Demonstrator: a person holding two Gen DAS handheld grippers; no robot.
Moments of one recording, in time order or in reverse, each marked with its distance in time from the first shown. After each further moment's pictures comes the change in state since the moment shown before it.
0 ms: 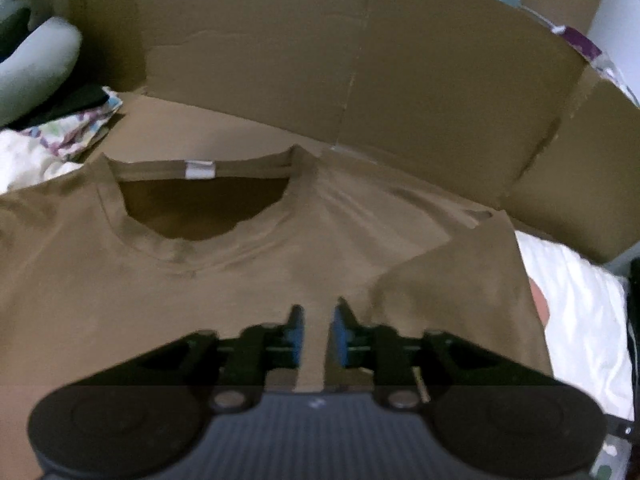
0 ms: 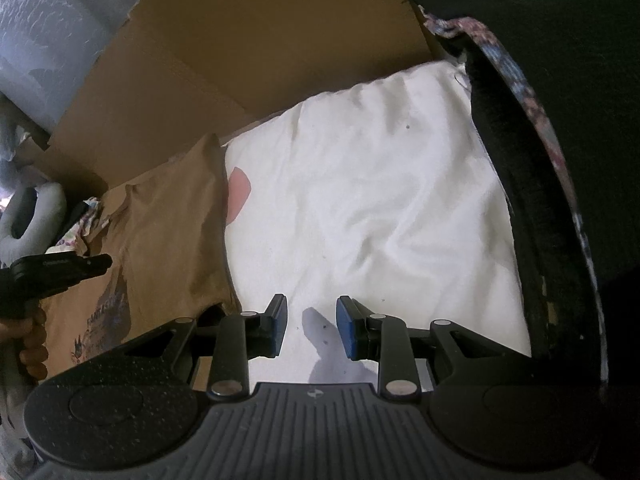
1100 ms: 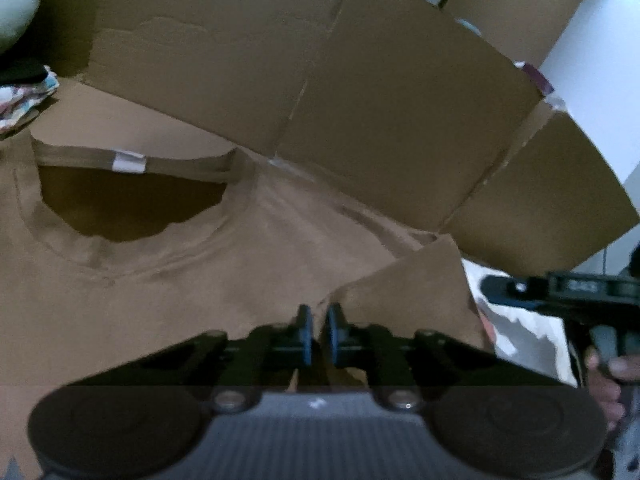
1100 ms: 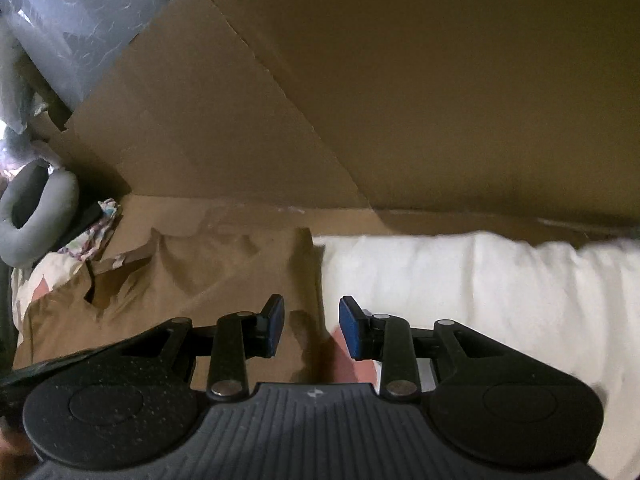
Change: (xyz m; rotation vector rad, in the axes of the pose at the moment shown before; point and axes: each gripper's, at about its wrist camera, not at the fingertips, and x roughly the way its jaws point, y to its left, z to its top) left arm 0.026 0.016 -0.009 -0.050 -0.104 -0.297; right arm 0.108 0.097 0.112 -0.216 -0.020 0.063
